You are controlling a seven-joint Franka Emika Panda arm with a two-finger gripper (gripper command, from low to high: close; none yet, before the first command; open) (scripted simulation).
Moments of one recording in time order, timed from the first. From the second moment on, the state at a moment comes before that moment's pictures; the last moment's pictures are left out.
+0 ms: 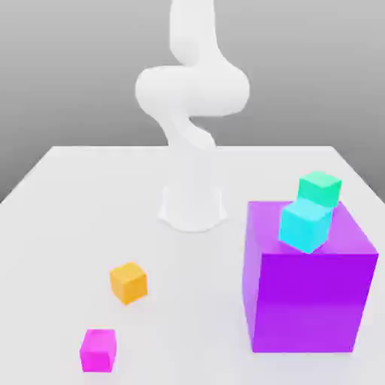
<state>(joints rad) 0.01 -0.71 -0.03 -2.32 0.01 2.34 0.77</state>
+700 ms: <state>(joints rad) -0.02 0.06 -0.22 -2.45 0.15 2.65 0.45</state>
